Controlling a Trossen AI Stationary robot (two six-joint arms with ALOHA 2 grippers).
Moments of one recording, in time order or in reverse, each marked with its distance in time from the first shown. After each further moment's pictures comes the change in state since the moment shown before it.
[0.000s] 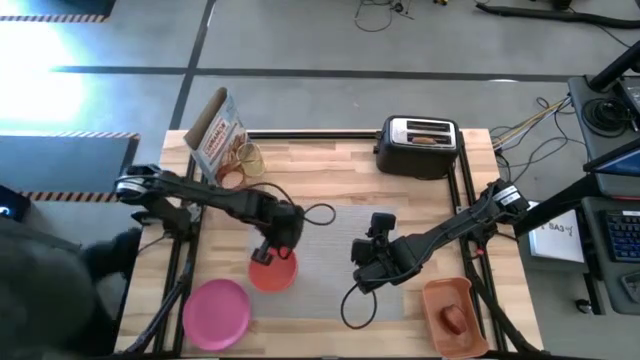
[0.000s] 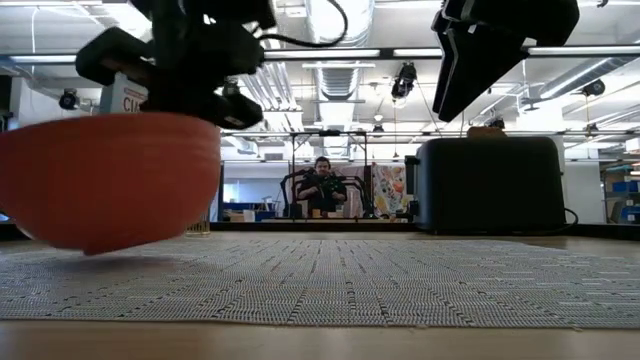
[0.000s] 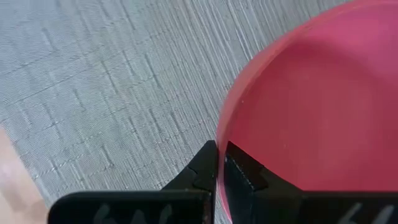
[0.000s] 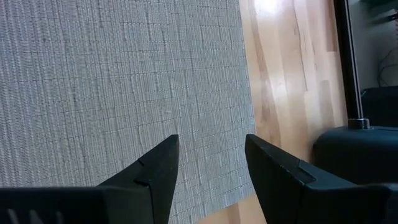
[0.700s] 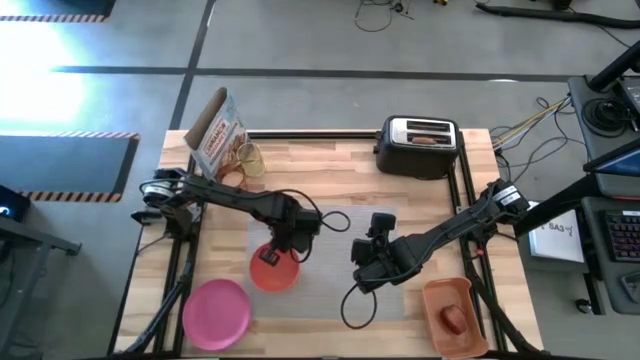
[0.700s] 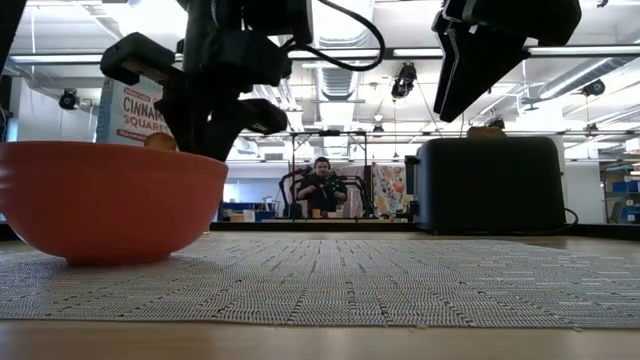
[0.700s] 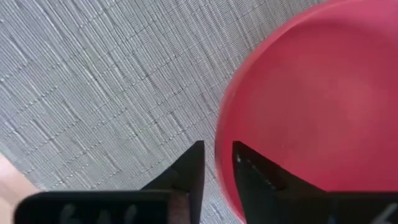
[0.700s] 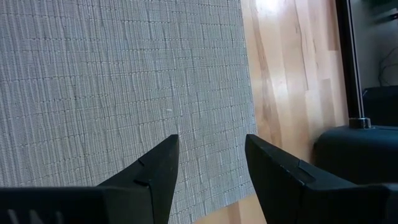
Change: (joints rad) left arm 0.000 0.190 0.232 -0.223 -0.014 0.125; right arm 0.000 0.000 0.000 -0.003 -0.006 -0.001
